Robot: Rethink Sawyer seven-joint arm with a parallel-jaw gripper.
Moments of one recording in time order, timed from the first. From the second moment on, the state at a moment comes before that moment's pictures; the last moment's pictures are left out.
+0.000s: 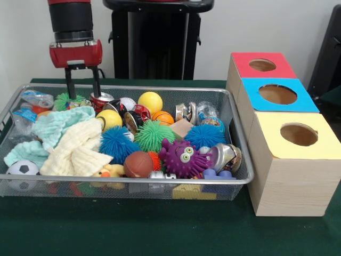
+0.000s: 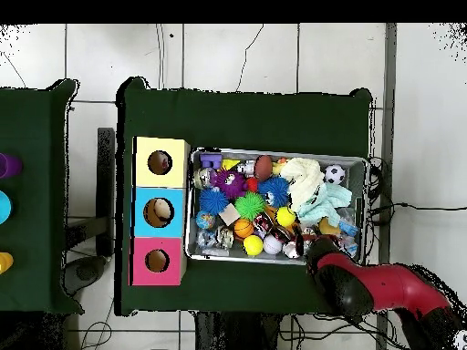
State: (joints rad) arm -1.12 -0.70 0.60 2.02 -0.88 0.18 1.85
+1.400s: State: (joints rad) arm -1.20 -0.64 0.63 2.02 -0.91 0.20 1.85
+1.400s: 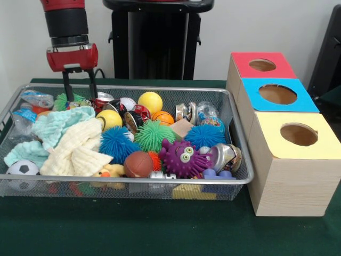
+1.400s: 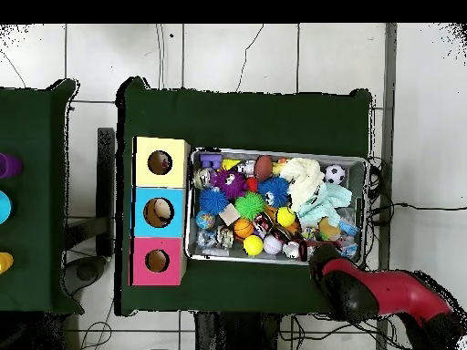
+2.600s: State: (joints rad) arm -1.13 -0.59 0.63 2.01 -0.98 0.22 1.85
